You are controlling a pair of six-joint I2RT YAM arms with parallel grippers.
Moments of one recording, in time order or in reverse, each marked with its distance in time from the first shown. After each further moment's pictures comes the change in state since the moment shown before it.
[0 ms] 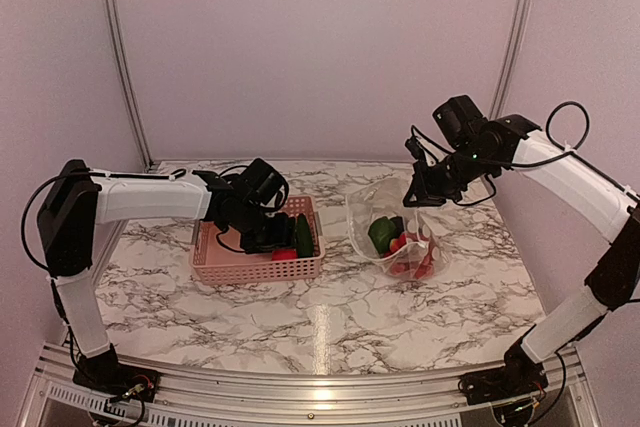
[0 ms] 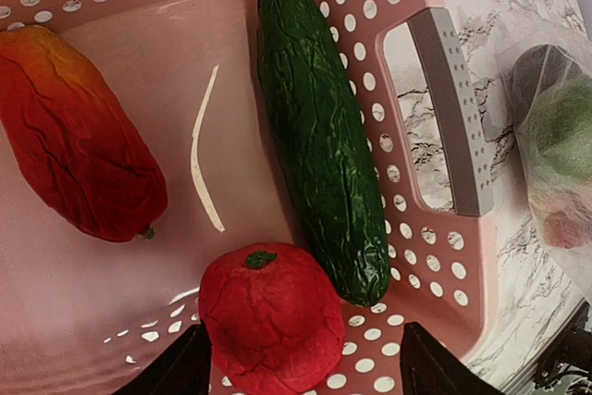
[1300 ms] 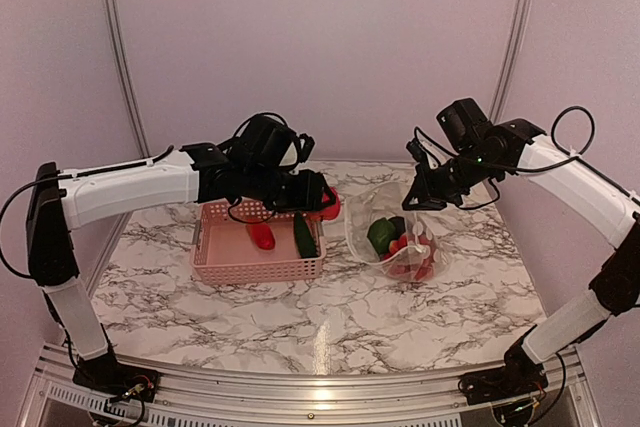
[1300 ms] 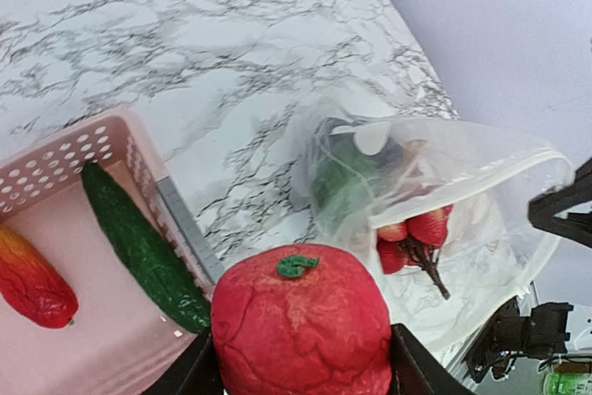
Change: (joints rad) left arm -0.074 -0.062 0.203 0.048 0.008 0.102; right arm 0.000 -0.040 -0.045 0.020 -0.055 0.028
